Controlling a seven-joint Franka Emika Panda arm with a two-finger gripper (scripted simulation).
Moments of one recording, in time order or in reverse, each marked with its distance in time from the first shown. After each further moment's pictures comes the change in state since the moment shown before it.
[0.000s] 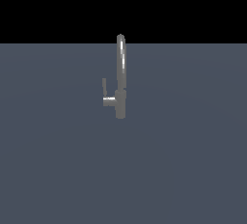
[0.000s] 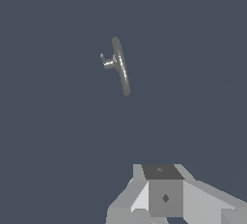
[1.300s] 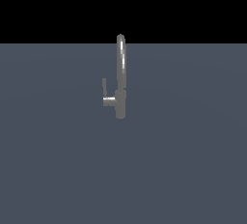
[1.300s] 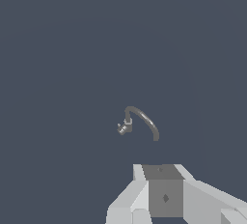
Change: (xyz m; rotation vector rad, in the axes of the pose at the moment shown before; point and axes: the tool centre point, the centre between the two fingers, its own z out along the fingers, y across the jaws) arm 0.023 -0.157 -0.075 -0.145 0.517 0.531
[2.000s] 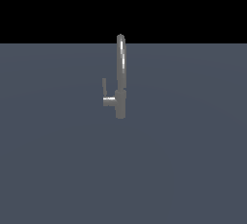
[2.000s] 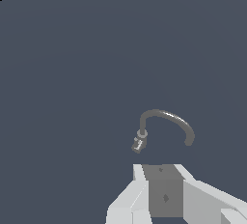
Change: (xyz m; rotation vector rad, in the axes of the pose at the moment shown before) arm -0.026 -0.105 0.104 -0.154 0.177 0.221
